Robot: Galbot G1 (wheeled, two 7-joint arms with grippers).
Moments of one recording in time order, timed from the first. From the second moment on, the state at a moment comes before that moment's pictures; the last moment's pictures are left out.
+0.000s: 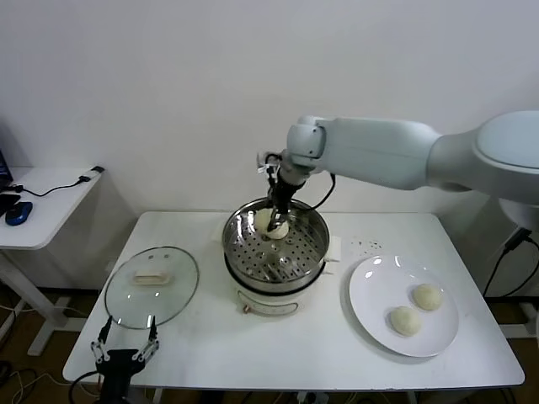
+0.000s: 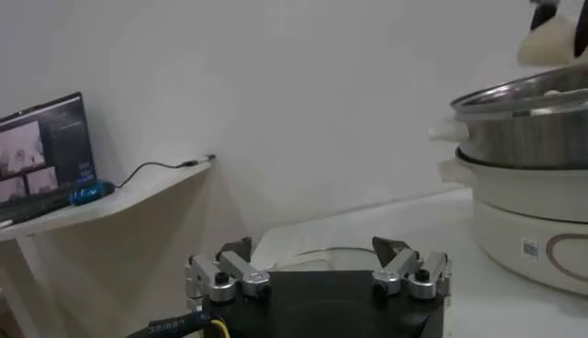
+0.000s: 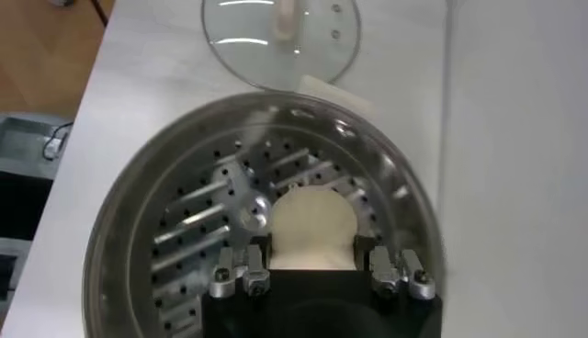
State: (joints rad) left arm 1.78 -1.53 -0.73 -2.01 0.09 -0.13 -0.04; right arm 0.72 1.39 -1.64 1.05 0.94 -0.39 -0.88
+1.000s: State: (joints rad) left arm 1.78 -1.54 -0.73 -2.00 0.10 -0.13 -0.03; right arm 0.65 1.39 -1.61 1.03 0.89 -0.38 -0.90
